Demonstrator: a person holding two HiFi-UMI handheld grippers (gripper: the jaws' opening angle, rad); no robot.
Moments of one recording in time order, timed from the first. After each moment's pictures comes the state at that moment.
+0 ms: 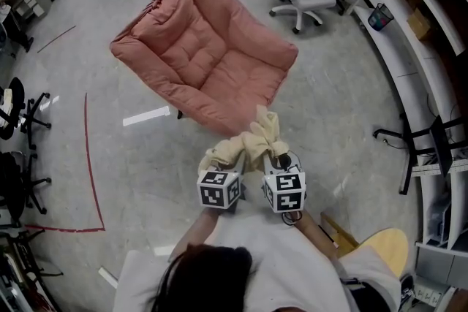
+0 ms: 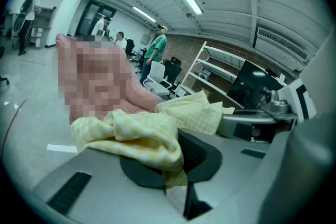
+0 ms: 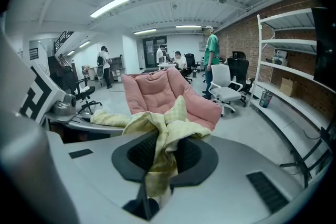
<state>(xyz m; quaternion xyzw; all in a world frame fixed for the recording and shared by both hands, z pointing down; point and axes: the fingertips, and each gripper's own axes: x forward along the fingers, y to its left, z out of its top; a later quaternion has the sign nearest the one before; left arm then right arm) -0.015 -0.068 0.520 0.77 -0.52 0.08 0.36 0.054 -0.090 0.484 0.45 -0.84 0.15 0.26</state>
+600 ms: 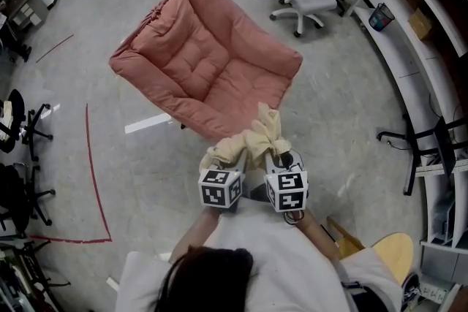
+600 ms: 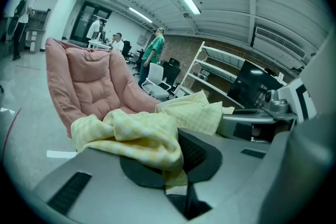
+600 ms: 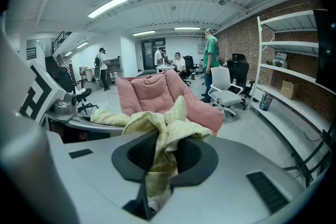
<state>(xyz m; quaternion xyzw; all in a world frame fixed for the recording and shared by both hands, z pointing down) -0.048 -0.125 0.516 0.78 -0.51 0.09 0.35 0.023 -0.144 0.480 0.47 -0.83 0.14 0.26</state>
